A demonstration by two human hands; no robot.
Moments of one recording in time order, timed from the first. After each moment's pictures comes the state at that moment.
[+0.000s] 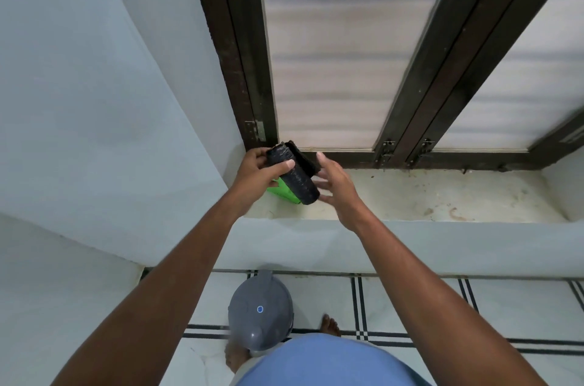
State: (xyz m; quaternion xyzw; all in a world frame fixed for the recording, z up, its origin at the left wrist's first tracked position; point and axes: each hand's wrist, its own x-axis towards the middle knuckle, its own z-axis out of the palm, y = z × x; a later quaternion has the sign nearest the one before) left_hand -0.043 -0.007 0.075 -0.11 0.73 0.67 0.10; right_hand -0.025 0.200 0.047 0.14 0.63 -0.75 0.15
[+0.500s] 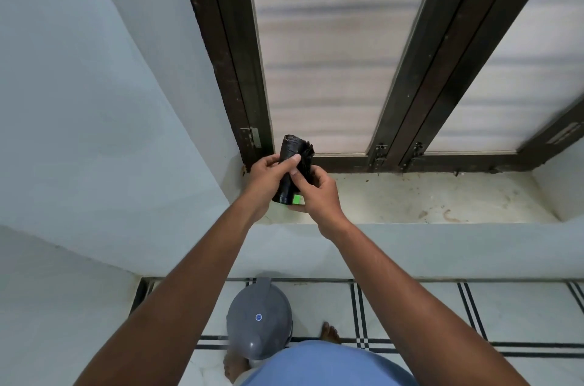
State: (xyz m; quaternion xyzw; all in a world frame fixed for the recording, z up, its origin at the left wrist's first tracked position) left_hand -0.041 0.026 0.080 -0.12 0.69 0.71 0.12; right_hand -0.005 0.164 0.060 0.13 0.62 -0.77 0.07
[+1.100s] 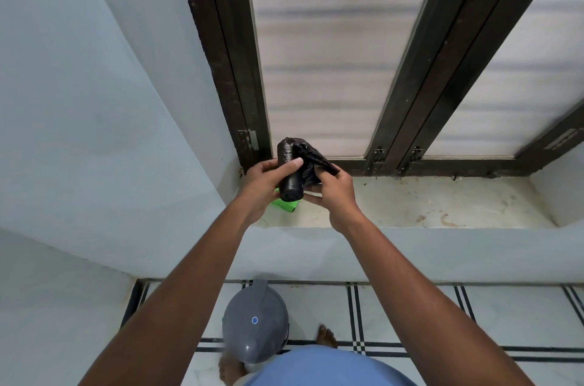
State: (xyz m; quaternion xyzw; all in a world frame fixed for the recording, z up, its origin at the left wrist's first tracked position) left_hand -0.045 0.025 0.079 -0.13 0.66 0.73 0.16; right_hand -0.028 0.194 0.066 0.21 0.58 -0.78 0.07
